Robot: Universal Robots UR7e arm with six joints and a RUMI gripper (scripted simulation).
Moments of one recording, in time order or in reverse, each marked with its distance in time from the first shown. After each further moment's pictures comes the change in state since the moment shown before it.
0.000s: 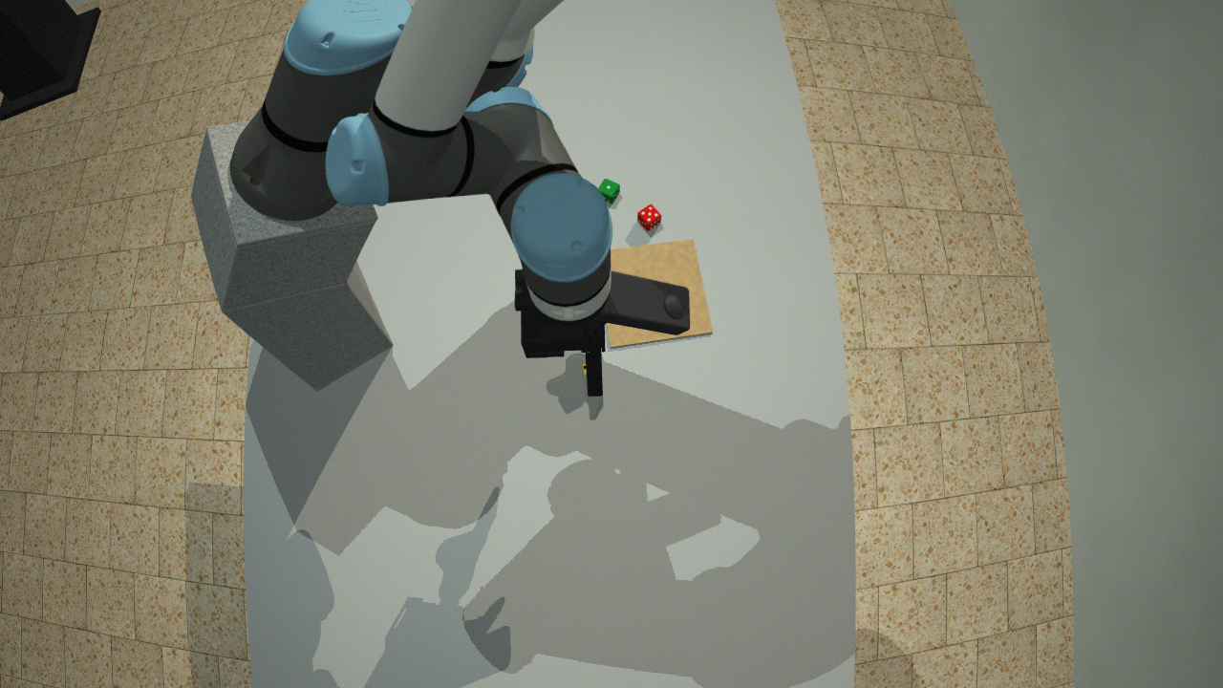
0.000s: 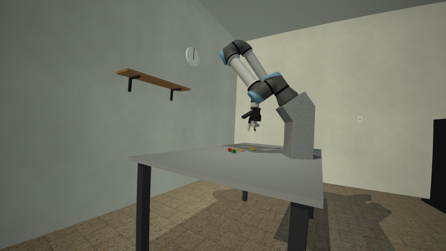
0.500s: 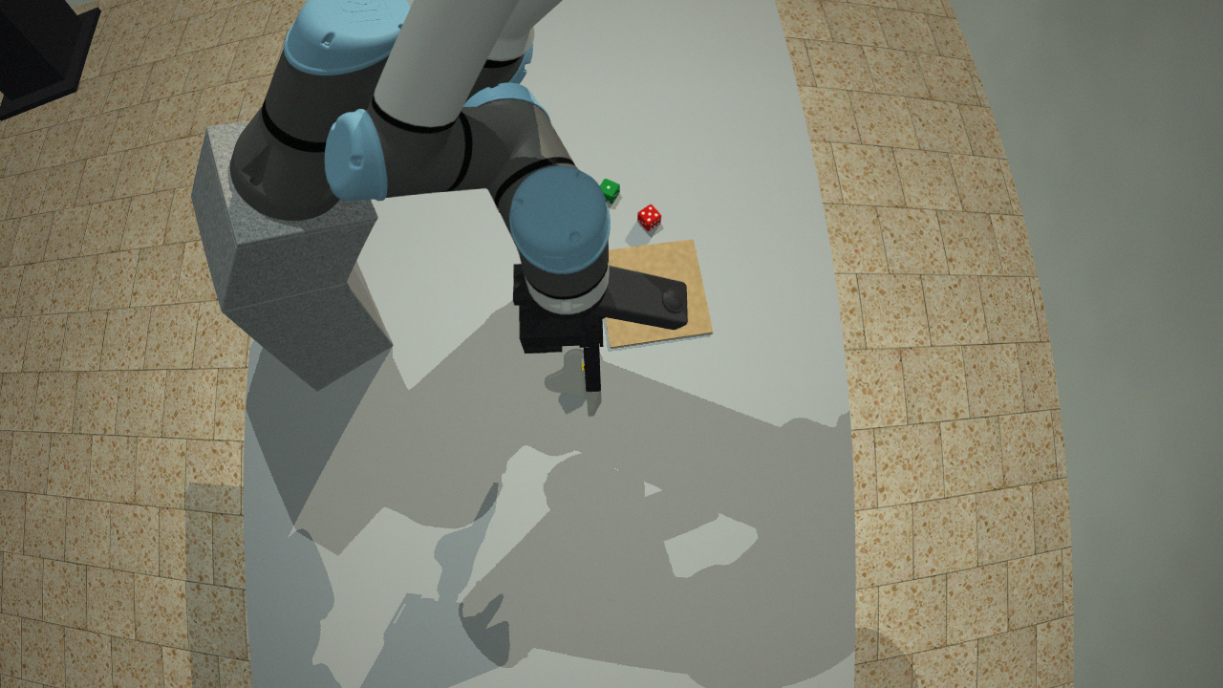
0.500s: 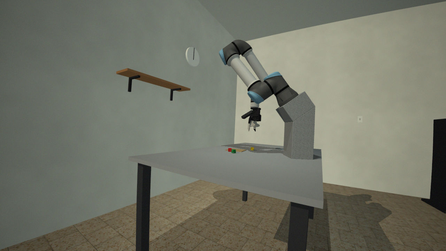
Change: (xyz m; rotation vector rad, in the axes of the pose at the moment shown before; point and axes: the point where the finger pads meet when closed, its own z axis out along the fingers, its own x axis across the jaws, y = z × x) arm -0.004 0.002 0.001 -0.002 0.008 -0.004
